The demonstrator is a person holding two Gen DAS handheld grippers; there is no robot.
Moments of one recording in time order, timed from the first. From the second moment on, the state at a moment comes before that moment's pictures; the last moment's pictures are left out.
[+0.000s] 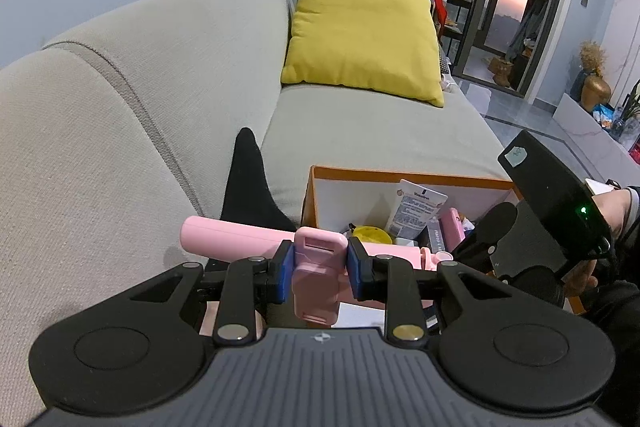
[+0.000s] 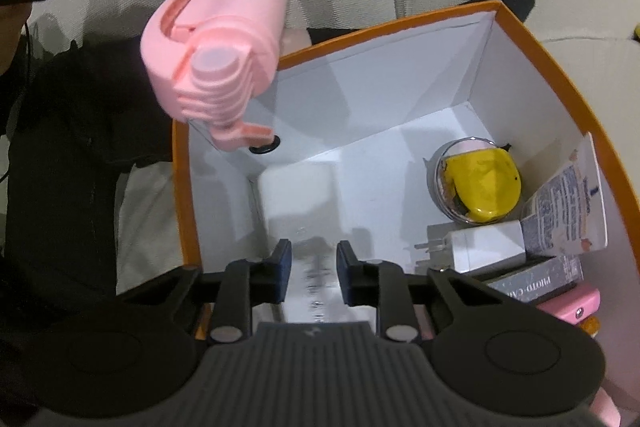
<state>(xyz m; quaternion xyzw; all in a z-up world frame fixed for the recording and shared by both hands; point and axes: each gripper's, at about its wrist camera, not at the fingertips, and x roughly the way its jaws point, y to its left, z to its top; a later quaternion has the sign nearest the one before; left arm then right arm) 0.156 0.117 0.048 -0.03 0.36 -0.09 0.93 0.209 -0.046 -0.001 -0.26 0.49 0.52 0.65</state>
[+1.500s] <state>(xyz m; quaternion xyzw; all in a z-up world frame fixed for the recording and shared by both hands) 0.171 0.018 0.015 -0.02 0.45 -0.14 0.88 0.235 -0.134 0.007 -0.33 0.46 0.51 0.65</state>
